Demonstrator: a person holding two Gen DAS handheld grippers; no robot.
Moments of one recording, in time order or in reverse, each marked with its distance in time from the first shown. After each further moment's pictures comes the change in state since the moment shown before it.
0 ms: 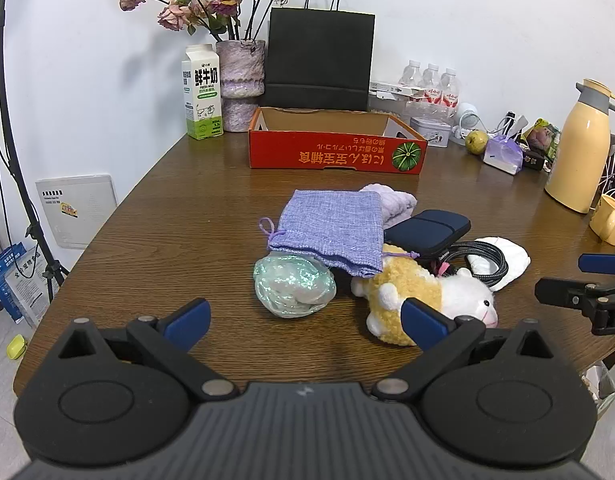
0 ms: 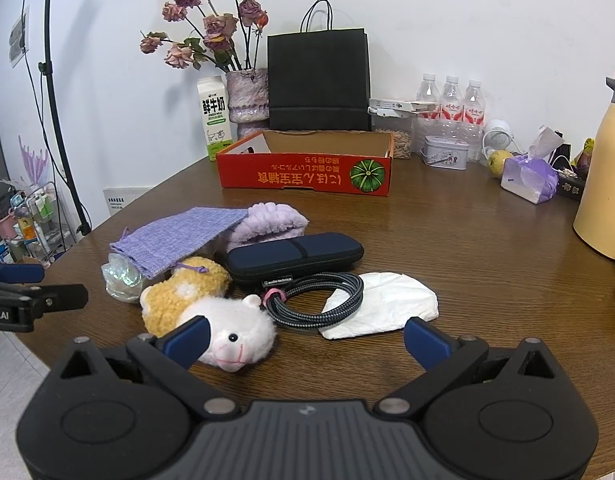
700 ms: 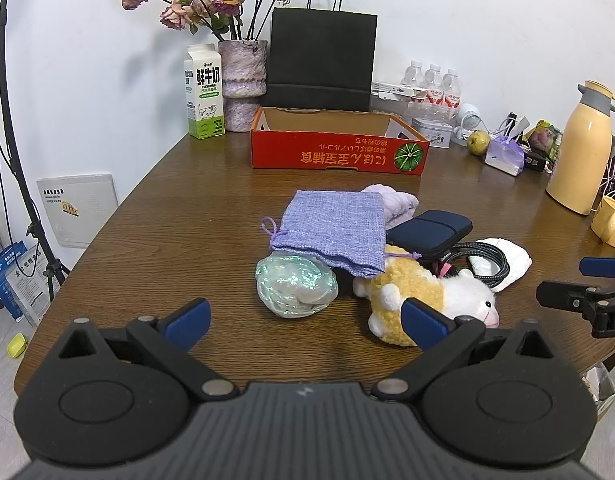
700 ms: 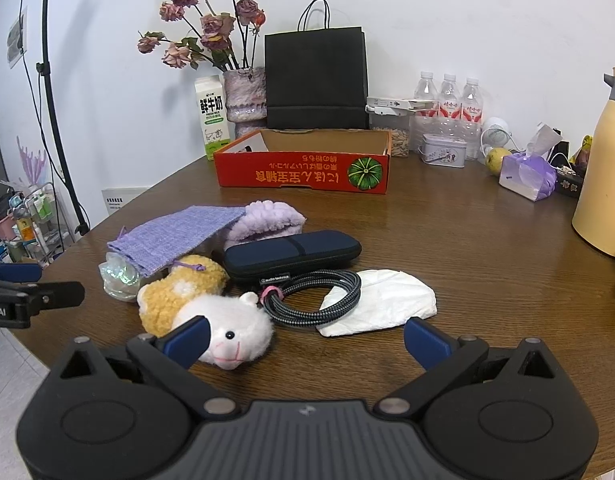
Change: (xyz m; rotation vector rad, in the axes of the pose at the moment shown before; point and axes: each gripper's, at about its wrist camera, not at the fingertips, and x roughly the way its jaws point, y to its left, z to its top) left arm 0.000 0.001 0.000 -0.001 -0.001 0.001; right arm 0.000 0.000 0.000 0.000 0.002 0.001
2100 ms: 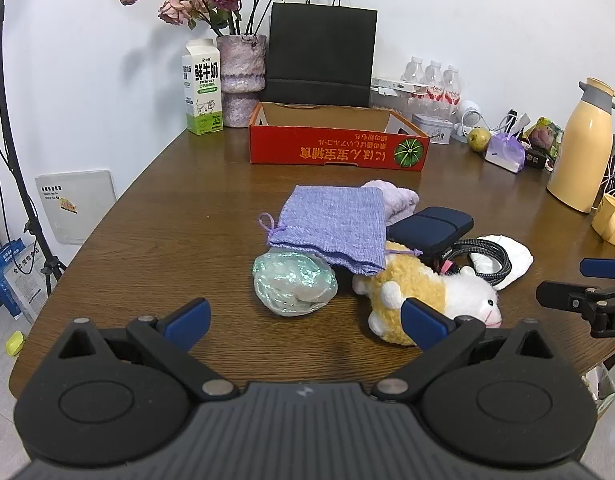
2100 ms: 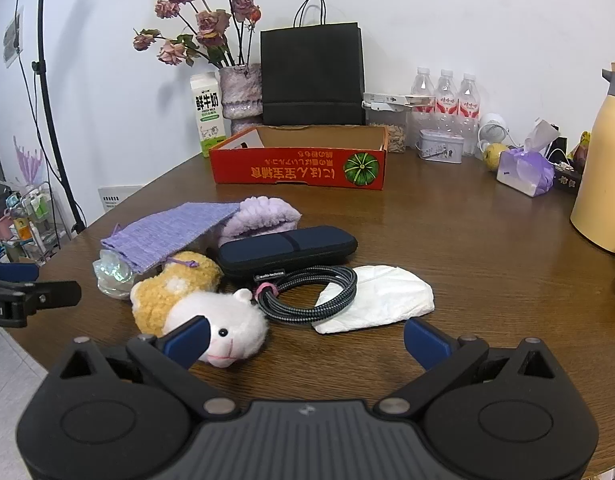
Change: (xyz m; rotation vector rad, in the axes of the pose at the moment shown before) left arm 0.006 0.003 -0.004 -0.003 0.007 -0.004; right arm 0.003 -0.001 -0.001 0.002 0.004 -0.001
